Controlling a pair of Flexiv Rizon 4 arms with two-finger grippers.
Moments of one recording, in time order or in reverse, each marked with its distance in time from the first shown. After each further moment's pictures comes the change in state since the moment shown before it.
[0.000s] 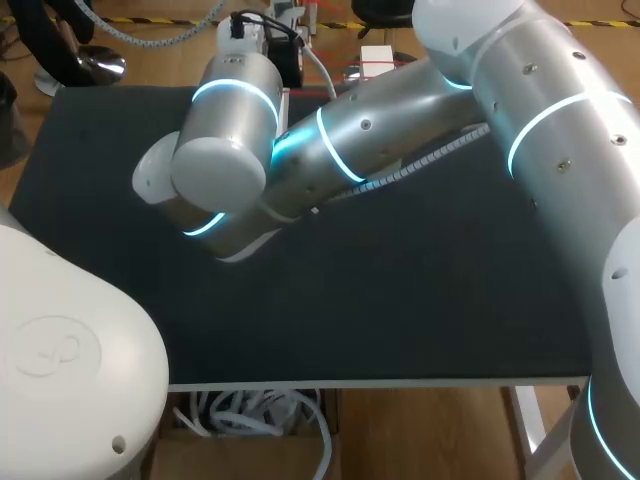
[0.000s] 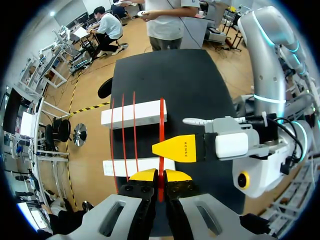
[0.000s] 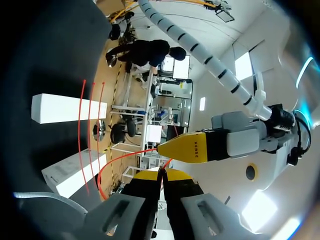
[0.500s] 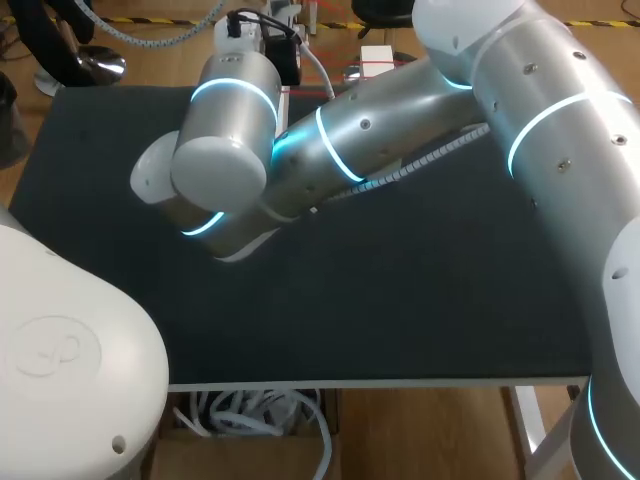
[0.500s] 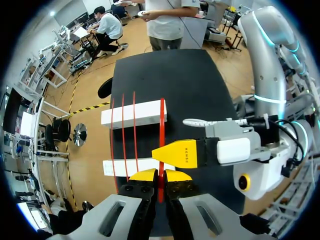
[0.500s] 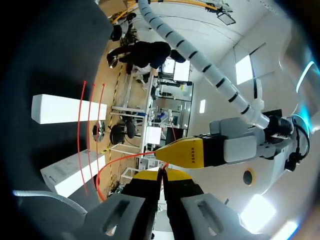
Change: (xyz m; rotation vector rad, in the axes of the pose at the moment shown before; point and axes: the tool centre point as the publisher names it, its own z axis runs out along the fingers) left arm 0.000 0.000 0.000 0.000 0.000 0.000; right arm -0.003 0.005 0.000 -0.015 -0.003 -0.017
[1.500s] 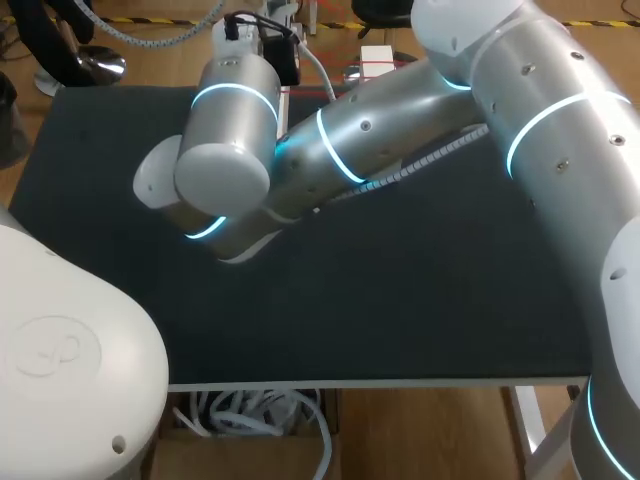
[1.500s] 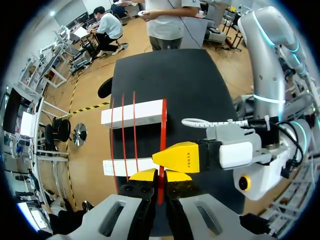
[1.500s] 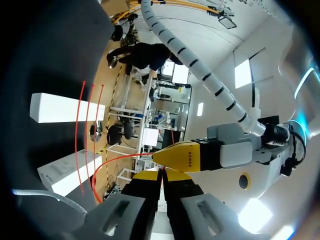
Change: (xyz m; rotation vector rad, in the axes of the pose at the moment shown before) left arm 0.000 0.001 0.000 -0.001 0.000 0.000; right arm -0.003 0.005 -0.001 -0.019 -0.024 -0.027
